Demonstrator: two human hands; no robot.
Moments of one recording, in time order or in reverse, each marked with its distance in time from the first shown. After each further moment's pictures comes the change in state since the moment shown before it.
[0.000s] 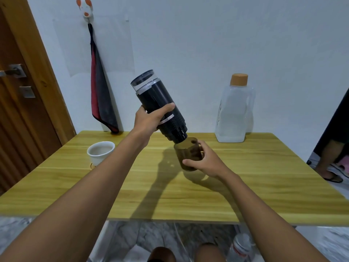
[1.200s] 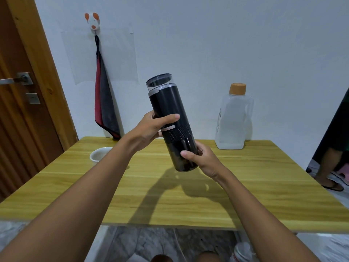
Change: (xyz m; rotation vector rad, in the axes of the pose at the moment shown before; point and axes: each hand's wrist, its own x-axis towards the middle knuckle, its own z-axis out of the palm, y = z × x) left_hand -0.005 0.016 -0.013 0.016 -0.432 0.059; right_hand -0.011 -0.060 0.006 0.322 -0.094 -0.218
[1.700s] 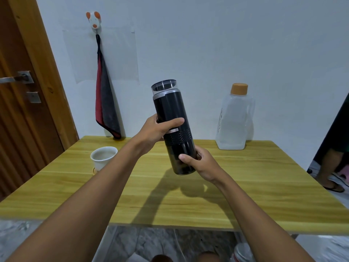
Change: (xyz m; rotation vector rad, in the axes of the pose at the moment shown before) left_hand -0.003 -0.009 0.009 0.077 0.089 -0.018; right_hand -0.002 0.014 0.005 -0.044 0.023 0.034
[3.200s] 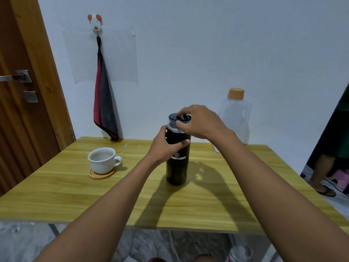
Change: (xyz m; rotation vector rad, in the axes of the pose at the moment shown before) left_hand 0.008 -0.062 0.025 0.243 0.179 0.045; right_hand 0.061 -0.115 -0.018 -1.072 0.148 -0.142
